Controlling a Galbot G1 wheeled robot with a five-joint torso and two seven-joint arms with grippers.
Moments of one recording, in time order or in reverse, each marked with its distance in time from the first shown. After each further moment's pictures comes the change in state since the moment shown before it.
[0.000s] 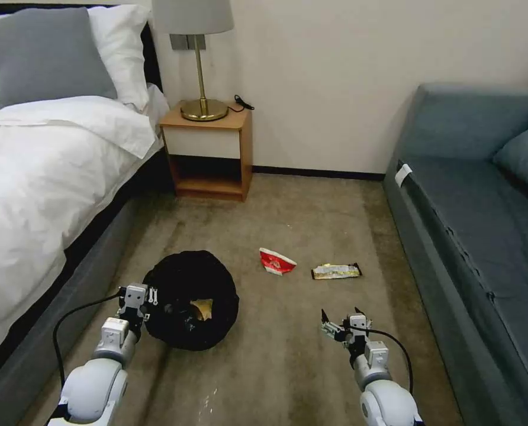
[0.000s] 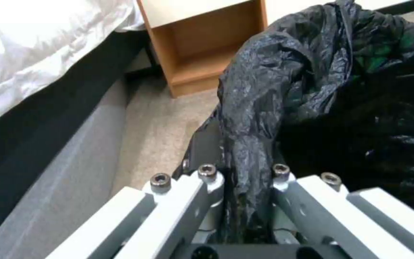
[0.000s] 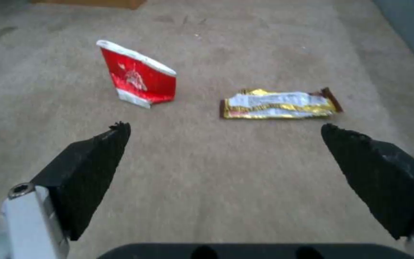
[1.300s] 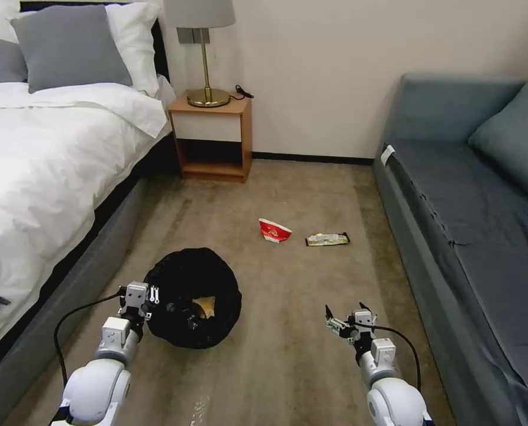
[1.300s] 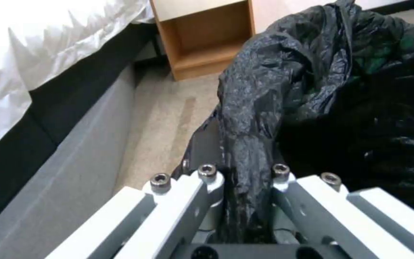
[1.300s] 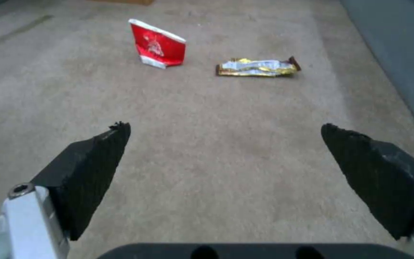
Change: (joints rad) left arm 0.003 -0.040 0.000 -0.053 0.005 0.050 -0.012; right arm -0.007 -0.048 0.009 0.049 0.020 -0.008 0.000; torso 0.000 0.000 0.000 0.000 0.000
